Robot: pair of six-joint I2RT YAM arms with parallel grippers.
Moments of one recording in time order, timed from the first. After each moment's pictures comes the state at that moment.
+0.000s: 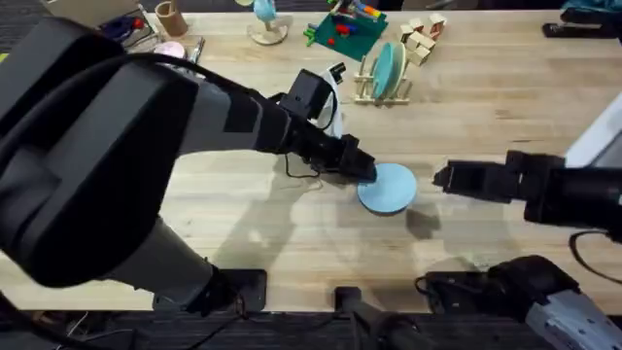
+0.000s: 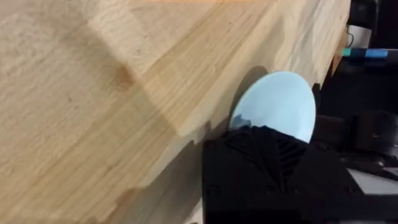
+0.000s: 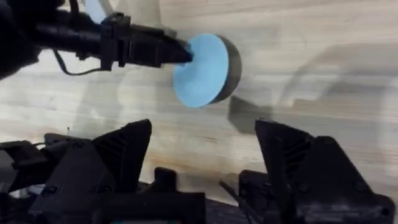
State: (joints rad) left arm -0.53 1.79 0.79 -0.12 0.88 -0.35; right arm 0.23 0.66 0.92 -1.28 -0.25 0.42
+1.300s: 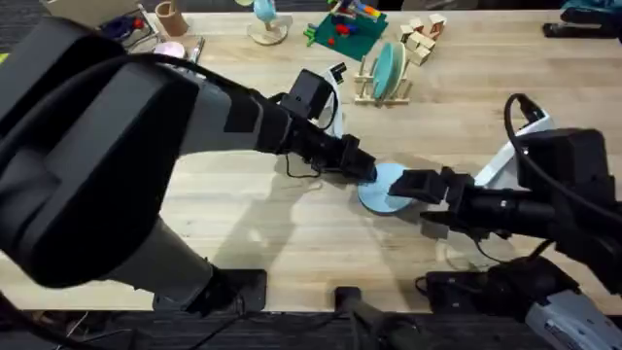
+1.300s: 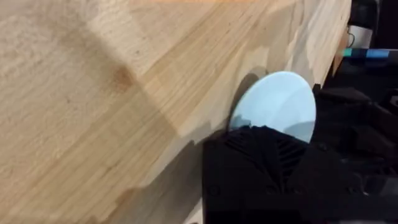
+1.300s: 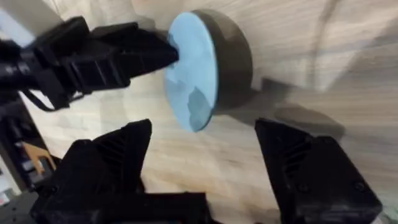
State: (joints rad) left arm -0.53 1.79 0.79 -0.11 0.87 -0.35; right arm 0.23 0.65 0.41 -0.82 -0.45 0.75
